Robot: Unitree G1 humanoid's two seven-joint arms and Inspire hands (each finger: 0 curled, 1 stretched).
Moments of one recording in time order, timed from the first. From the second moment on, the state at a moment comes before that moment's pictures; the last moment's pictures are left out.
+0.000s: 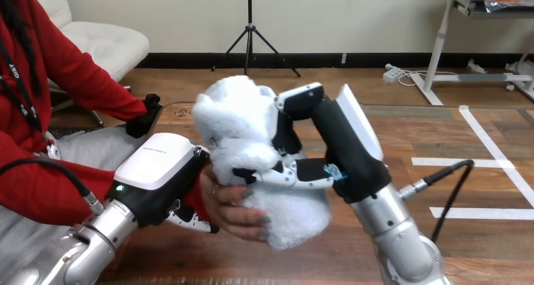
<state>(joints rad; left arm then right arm) -0.29 0.62 -0.29 0.54 0.73 -0.66 0.22 -0.28 -0.12 0.19 0.40 -0.21 -0.88 0.07</state>
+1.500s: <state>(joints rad) -0.29 0.60 -0.27 0.46 0.73 -0.65 0.21 -0.40 -0.07 0.20 0.49 -0.18 -0.96 0.11</state>
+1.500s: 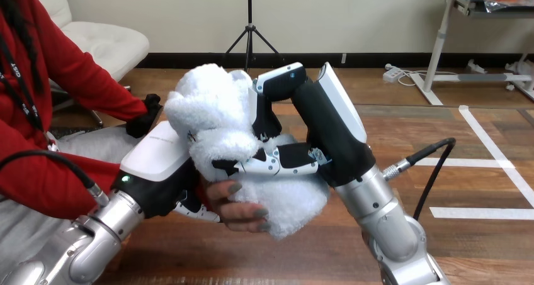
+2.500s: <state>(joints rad) -0.30 0.55 -0.26 0.43 0.68 -0.72 0.19 -0.44 -0.07 0.20 0.54 0.24 -0.96 0.50</state>
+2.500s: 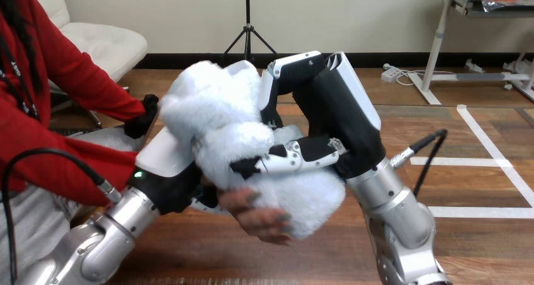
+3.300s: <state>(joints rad) -0.30 0.53 -0.25 0.39 0.67 -0.74 0.19 -0.48 -0.02 0.17 0.55 0.41 -0.92 0.76</state>
